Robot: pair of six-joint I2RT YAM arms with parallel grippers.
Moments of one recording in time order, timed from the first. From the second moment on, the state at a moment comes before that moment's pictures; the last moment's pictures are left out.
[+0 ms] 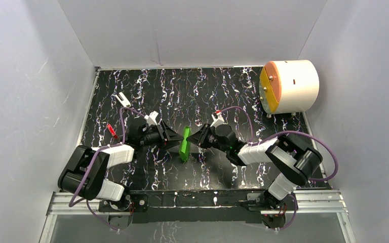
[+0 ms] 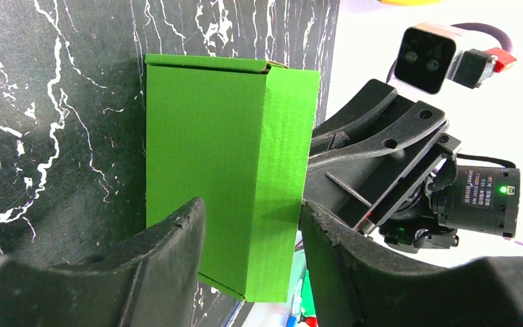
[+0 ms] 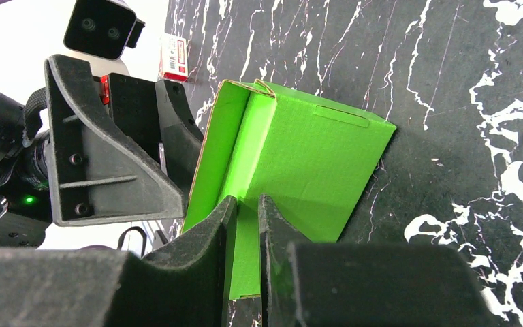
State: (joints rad) left arm -0.34 1.40 0.40 0.50 0.69 -1.06; right arm 0.85 1.60 0.51 0.77 -0.11 1.02
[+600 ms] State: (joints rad) left arm -0.38 1.43 0.41 0.54 0.68 -1.07; right arm 0.85 1.62 0.52 0.80 -0.13 1.02
